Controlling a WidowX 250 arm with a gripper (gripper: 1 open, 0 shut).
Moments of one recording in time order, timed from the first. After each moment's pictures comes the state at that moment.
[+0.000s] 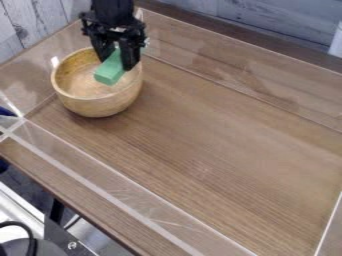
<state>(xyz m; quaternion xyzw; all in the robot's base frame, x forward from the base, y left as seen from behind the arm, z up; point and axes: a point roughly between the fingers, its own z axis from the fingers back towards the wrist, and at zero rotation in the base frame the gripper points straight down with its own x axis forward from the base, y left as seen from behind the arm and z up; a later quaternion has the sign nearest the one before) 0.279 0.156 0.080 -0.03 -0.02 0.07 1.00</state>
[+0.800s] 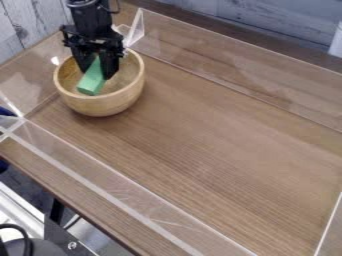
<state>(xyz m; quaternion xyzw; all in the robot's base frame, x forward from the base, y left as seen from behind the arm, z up) 0.274 0.189 0.055 -0.02 -0.01 0.09 1.00</state>
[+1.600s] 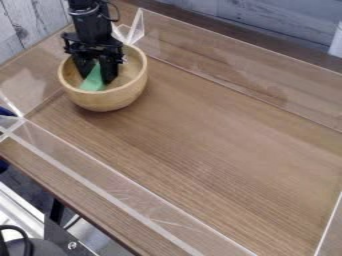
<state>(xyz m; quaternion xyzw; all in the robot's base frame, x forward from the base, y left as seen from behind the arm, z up) 0.279 0.199 0.041 -0.01 0.00 0.10 1.00</state>
